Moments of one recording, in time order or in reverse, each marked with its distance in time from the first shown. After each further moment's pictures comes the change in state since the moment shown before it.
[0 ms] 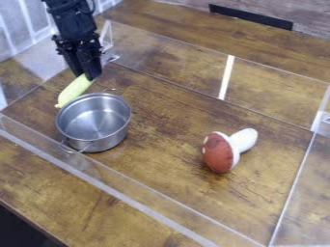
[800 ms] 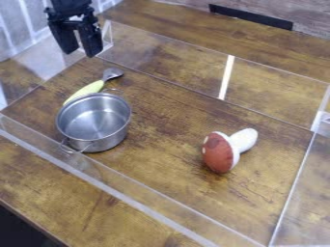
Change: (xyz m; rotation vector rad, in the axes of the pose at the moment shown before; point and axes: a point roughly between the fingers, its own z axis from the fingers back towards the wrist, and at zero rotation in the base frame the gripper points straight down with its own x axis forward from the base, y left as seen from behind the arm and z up) arm 0.007 -0.004 0.043 0.075 -0.025 -0.052
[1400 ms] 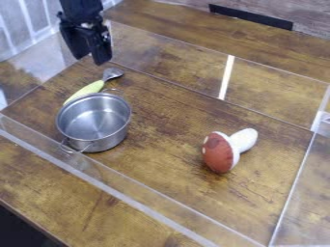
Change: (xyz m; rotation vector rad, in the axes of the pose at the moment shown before) arm 0.004 -0.019 -0.020 0.015 -0.001 -0.099
